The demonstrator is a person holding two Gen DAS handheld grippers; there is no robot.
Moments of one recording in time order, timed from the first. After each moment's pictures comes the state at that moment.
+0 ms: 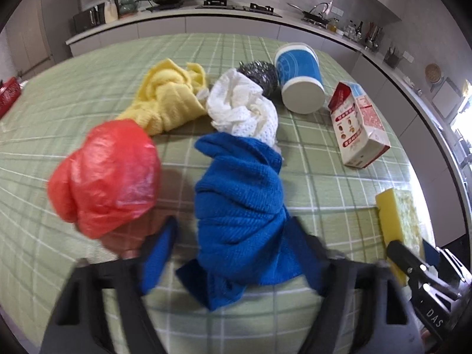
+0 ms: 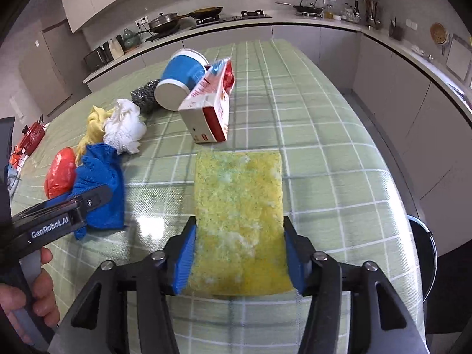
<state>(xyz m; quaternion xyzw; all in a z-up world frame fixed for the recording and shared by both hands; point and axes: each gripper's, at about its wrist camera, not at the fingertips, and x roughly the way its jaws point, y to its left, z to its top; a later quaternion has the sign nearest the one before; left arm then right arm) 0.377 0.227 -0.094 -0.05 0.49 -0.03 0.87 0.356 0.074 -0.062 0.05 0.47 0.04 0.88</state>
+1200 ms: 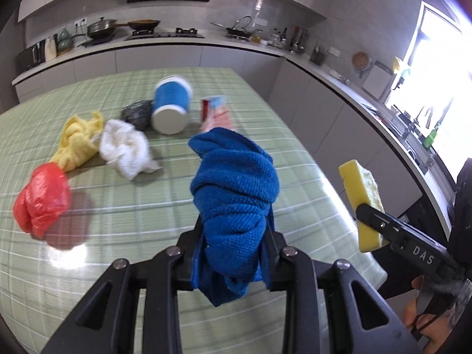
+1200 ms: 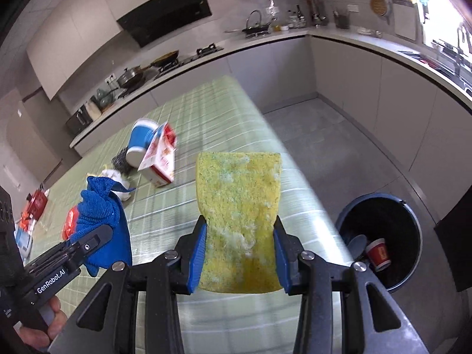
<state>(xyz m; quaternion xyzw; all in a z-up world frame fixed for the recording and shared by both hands) 0.311 0.135 -0.032 -0.02 0.42 -0.19 0.89 0.276 -0.027 -0.009 0.17 0.39 -0.03 0.91</state>
